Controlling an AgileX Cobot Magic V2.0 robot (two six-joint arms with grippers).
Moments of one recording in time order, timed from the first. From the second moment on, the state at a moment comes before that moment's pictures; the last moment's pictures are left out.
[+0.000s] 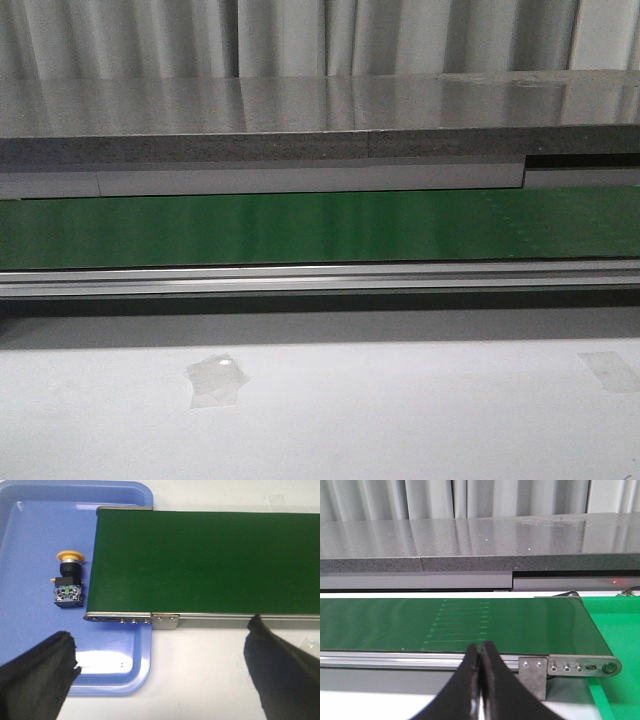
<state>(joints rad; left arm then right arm) 0.02 0.94 -0.86 -0.02 0.79 -0.05 0.08 -0.01 0.03 0.00 0.07 0.05</state>
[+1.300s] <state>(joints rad) 0.41 1.89 -1.36 -0.20 0.72 0.24 0.08 -0.01 0.03 0.00 0.07 0.05</state>
